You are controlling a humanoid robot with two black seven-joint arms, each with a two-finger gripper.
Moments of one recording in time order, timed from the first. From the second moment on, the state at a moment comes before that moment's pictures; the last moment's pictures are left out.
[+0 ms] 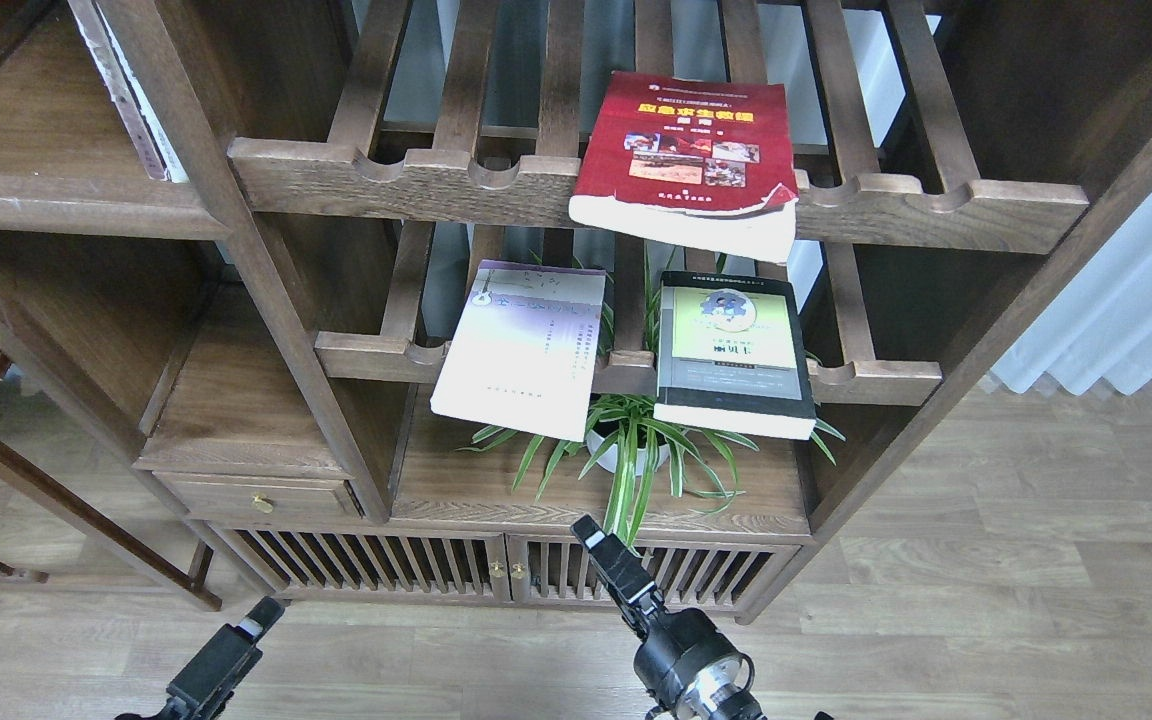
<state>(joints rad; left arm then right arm) 0.36 0.46 -0.95 -1.33 -0.11 -0.49 -0.10 -0.20 0.02 0.84 1.31 -0.09 0.20 0.18</state>
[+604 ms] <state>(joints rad) 0.35 0.45 -0.98 -1.32 -0.11 -0.49 -0.10 -0.03 0.02 0.76 1.03 -0.09 0.57 0.18</state>
